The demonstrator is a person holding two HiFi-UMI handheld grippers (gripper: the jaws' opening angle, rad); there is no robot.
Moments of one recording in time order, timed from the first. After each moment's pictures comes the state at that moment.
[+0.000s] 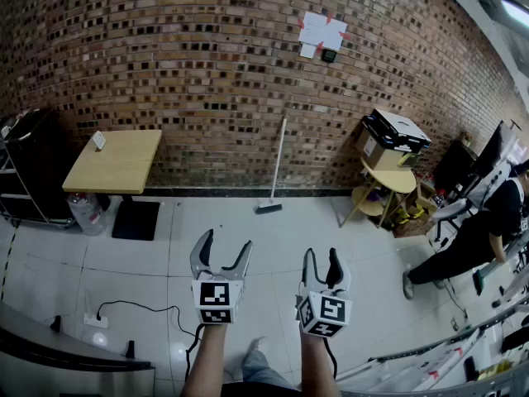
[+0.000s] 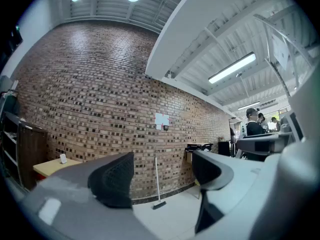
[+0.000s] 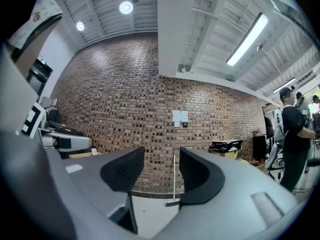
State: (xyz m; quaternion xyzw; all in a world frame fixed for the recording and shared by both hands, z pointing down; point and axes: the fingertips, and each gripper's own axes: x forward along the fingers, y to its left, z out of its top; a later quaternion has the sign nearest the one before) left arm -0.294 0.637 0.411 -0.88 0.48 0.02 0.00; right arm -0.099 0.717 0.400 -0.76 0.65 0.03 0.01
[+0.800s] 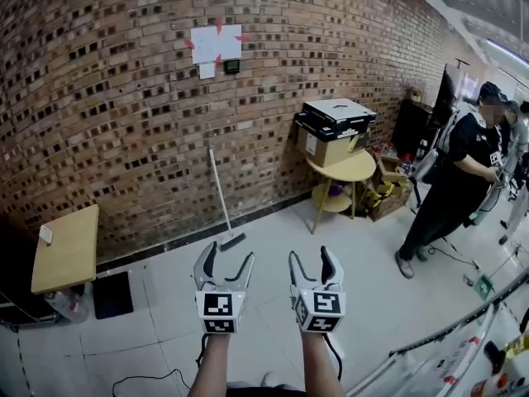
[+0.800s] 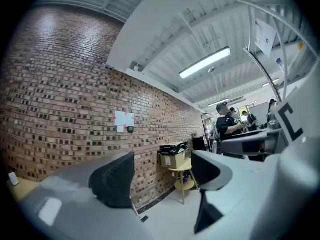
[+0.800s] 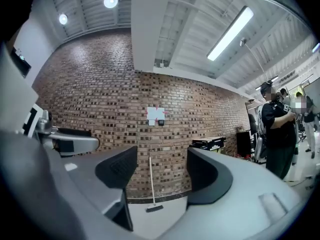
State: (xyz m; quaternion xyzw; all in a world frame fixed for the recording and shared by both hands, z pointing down) left arm -0.028 0.521 0.381 -0.94 0.34 -0.02 0.06; right arm 0.119 0.613 0.391 -0.81 0.59 -0.01 0.04
